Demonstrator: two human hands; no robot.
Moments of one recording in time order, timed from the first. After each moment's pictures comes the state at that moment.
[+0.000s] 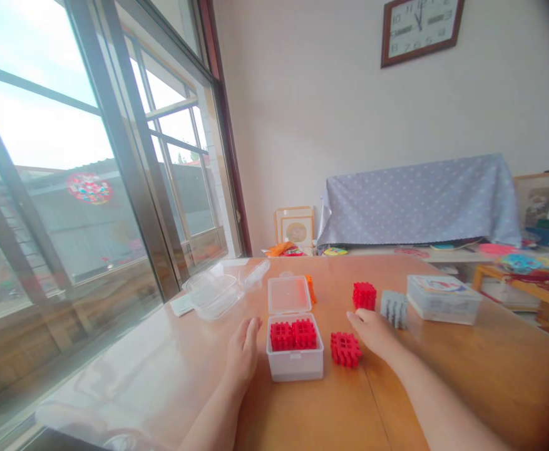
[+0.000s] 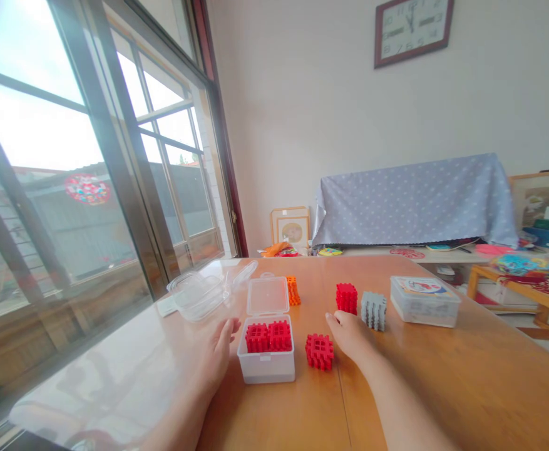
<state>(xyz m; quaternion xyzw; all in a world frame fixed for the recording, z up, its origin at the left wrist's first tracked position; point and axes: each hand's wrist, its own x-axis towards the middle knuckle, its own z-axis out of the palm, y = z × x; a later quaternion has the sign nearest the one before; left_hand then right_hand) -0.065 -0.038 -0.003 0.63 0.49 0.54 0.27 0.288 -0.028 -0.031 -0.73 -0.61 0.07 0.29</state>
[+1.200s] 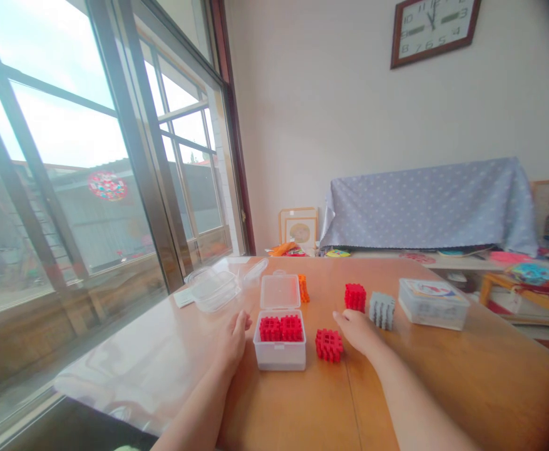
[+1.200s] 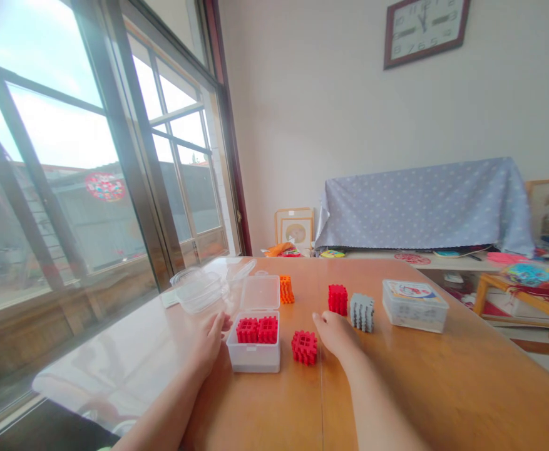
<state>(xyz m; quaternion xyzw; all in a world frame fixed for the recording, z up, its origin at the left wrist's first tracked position) -0.066 -0.024 -0.019 0.57 0.54 0.56 0.27 0.287 -0.031 -0.021 -0.72 -0.62 0.13 0.29</state>
